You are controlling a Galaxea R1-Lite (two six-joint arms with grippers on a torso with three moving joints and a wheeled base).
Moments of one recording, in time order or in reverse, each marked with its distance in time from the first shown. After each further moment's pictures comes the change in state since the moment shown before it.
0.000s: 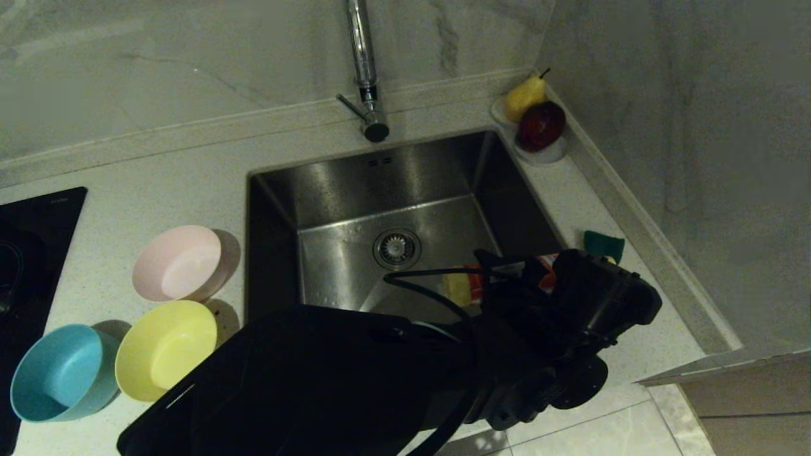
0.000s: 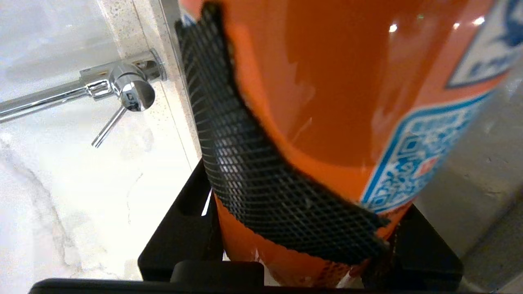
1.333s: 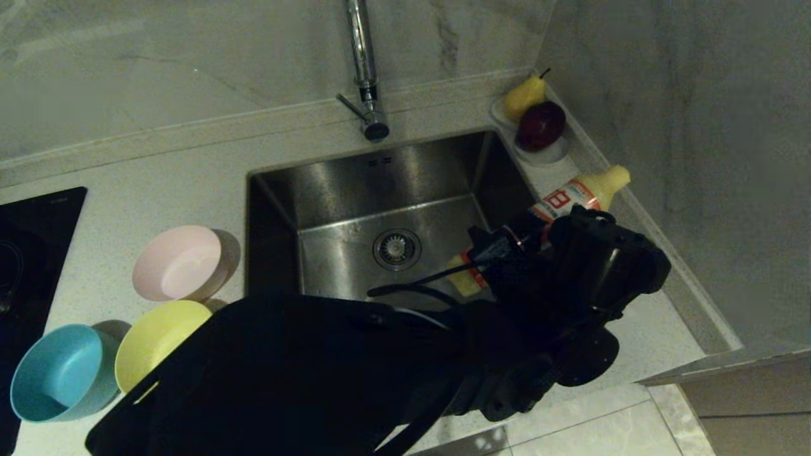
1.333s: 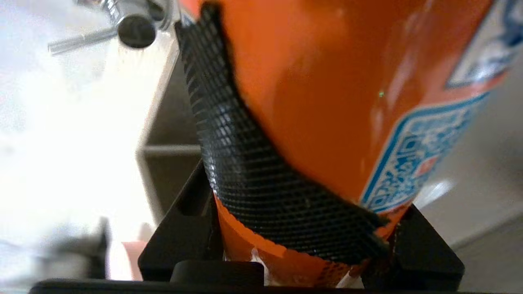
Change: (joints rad) left arm -0.001 -0.051 0.001 -0.154 -0.008 -0.391; right arm 0.000 0.000 0.000 0.000 0.000 0.000
